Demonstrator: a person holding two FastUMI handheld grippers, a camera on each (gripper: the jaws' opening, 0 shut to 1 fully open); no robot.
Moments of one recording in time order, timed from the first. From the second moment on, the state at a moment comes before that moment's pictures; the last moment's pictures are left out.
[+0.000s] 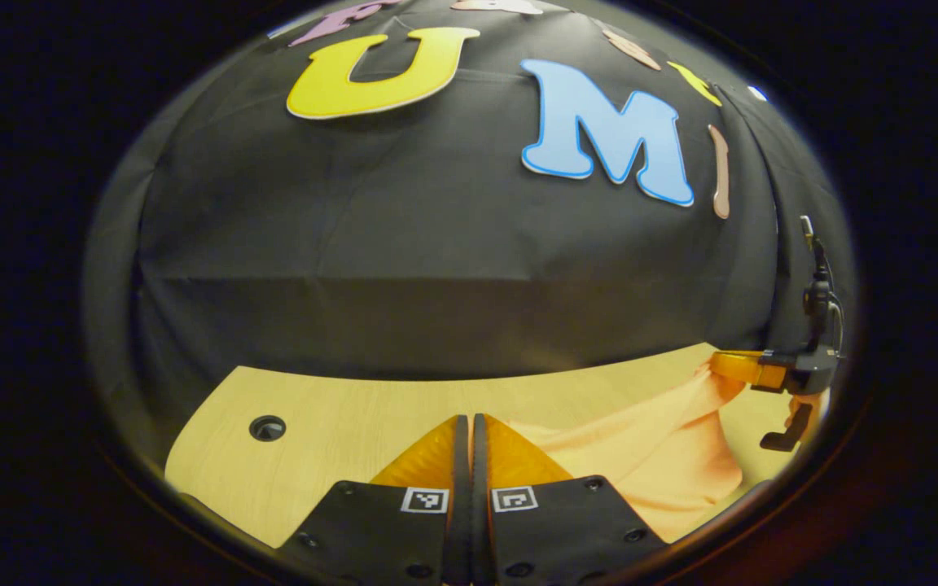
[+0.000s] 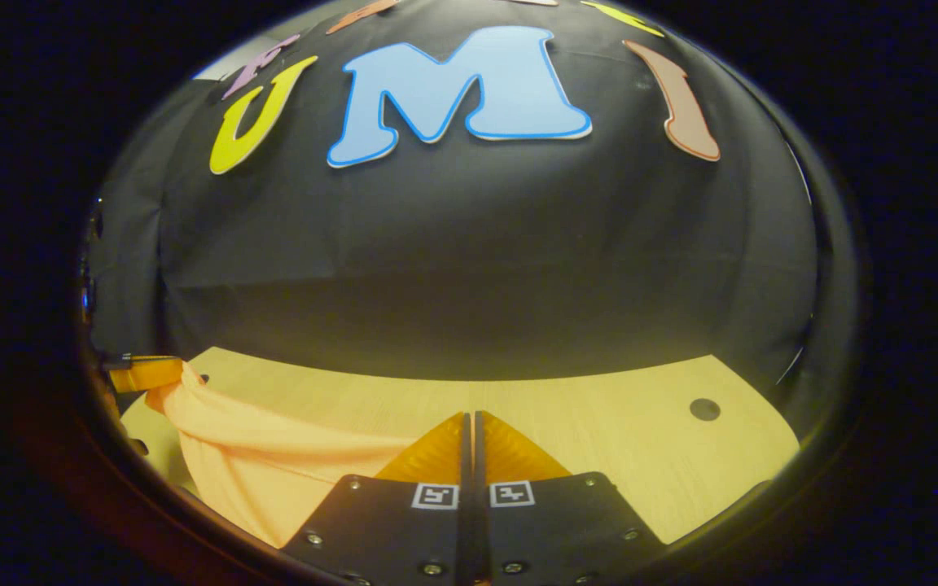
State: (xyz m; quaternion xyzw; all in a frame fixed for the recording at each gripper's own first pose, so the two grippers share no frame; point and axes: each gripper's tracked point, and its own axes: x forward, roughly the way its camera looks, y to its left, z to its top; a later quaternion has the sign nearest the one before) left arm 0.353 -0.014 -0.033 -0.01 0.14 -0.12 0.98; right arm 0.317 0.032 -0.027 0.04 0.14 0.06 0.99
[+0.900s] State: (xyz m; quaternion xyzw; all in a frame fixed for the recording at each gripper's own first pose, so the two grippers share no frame) left arm 0.312 -0.044 -0.024 0.03 0.13 -0.11 0.98; right arm 0.259 0.019 0.001 0.01 0.12 0.06 0.99
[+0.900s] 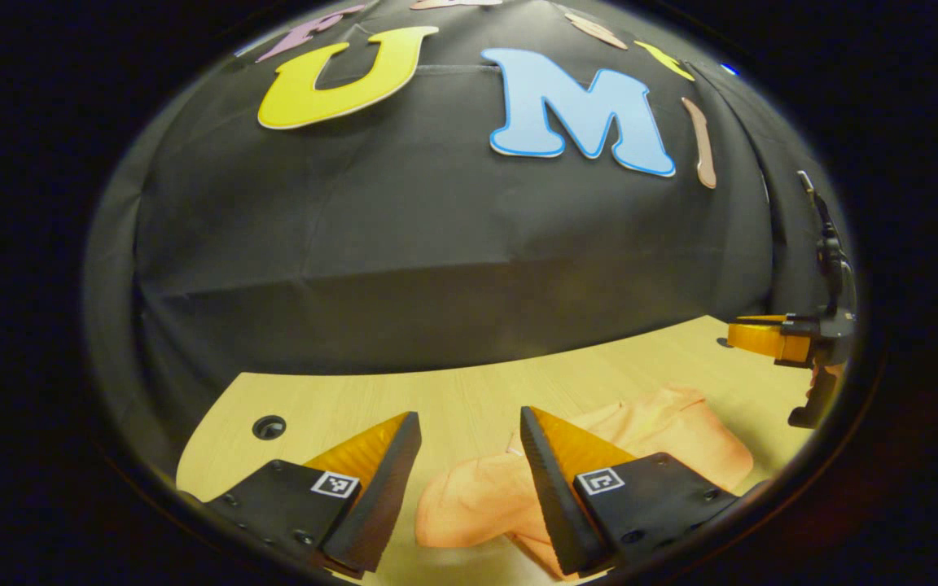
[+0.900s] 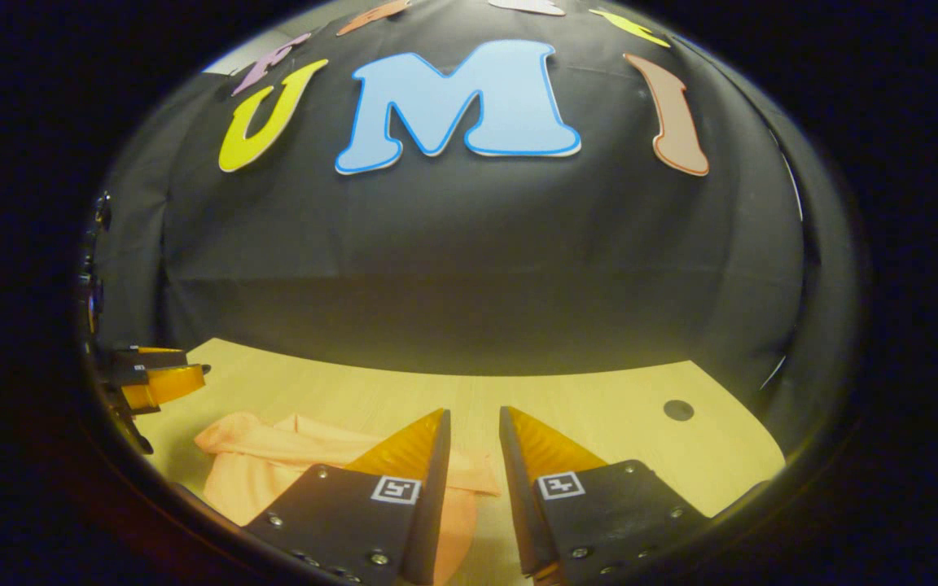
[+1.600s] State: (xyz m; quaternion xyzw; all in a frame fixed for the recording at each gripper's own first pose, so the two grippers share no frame) left arm 0.094 -0.091 0.016 0.04 0.06 -0.15 0.99; right arm 0.058 0.041 0.038 0.01 0.05 0.08 1.00
